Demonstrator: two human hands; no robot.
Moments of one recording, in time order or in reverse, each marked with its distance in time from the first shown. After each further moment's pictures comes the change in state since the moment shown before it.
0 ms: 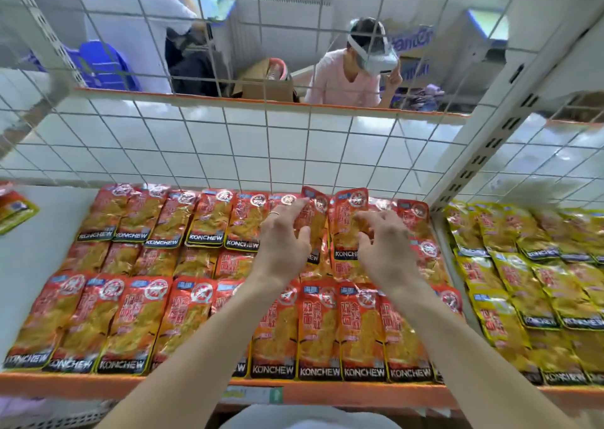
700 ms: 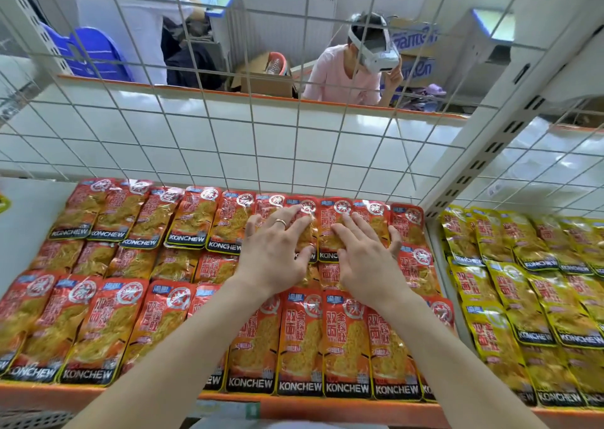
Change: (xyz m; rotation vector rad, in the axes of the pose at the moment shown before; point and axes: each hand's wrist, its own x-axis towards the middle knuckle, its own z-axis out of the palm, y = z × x) left_hand 0.010 -0.017 0.018 0.612 -0.204 0.189; right_hand 0.004 0.021 0.013 -0.332 -0.248 -0.186
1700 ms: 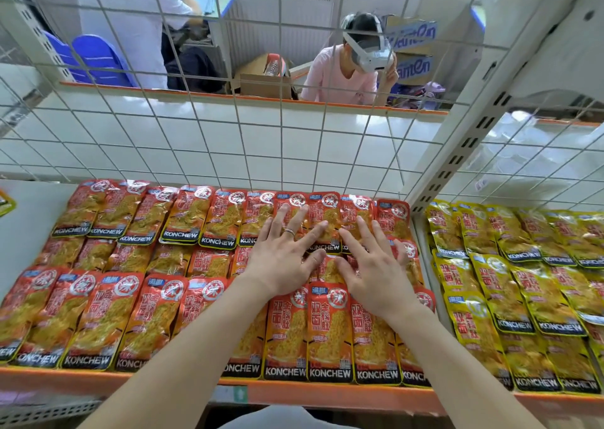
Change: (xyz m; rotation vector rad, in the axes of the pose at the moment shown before) left_hand 0.003 0.023 0.017 0.122 -0.271 0.044; right_hand -0.029 0.038 0.005 0.001 -0.024 0.064
